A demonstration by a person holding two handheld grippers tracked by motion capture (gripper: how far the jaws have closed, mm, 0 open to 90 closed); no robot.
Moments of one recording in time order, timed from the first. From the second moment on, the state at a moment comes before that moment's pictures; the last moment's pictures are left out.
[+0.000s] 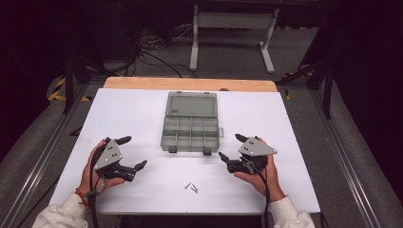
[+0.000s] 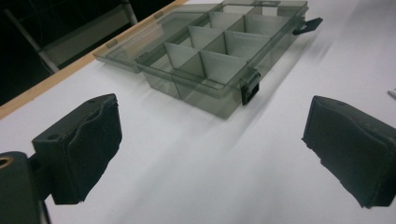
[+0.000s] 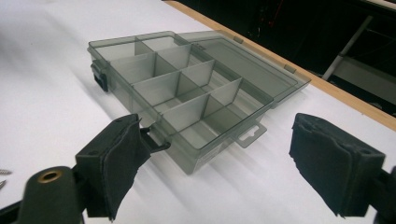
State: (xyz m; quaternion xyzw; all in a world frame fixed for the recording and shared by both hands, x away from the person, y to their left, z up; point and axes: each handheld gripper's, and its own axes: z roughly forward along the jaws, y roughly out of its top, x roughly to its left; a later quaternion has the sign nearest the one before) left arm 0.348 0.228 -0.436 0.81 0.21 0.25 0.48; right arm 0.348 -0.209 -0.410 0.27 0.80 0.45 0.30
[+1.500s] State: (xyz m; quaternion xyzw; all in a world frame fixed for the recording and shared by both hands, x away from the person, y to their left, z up) left arm 0.315 0.234 -0.459 0.83 0.21 0.19 0.48; right arm 0.297 -0.164 -0.446 0.23 0.86 0.43 0.17
